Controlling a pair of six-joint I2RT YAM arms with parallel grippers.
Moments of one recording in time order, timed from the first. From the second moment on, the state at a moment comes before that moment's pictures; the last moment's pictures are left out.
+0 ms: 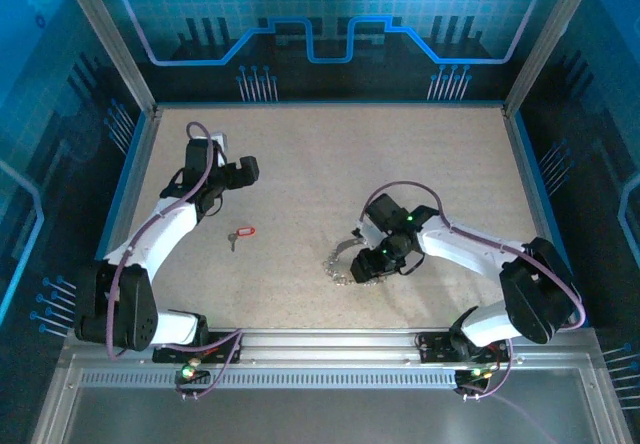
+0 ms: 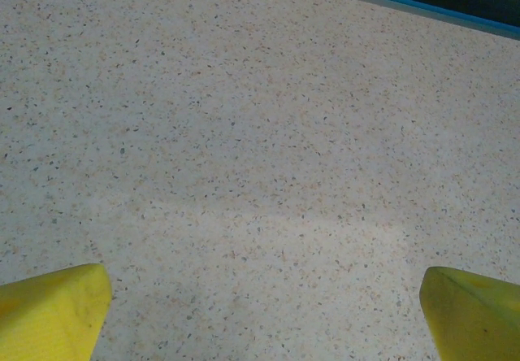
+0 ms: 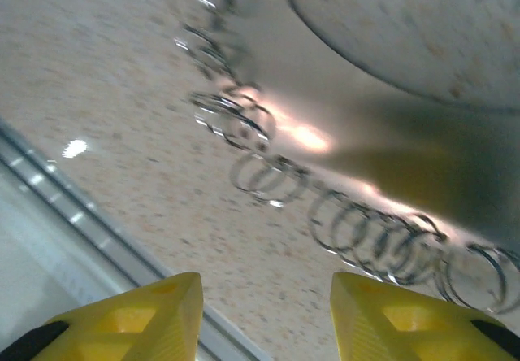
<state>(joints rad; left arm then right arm) -0.10 1.35 0.91 -0.22 -0.01 -0.32 0.67 1.43 0.83 -0.78 -0.43 0.31</state>
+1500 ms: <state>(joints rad) -0.10 1.35 0.91 -0.22 -0.01 -0.32 0.74 1.49 0.83 -0.80 -0.05 0.43</state>
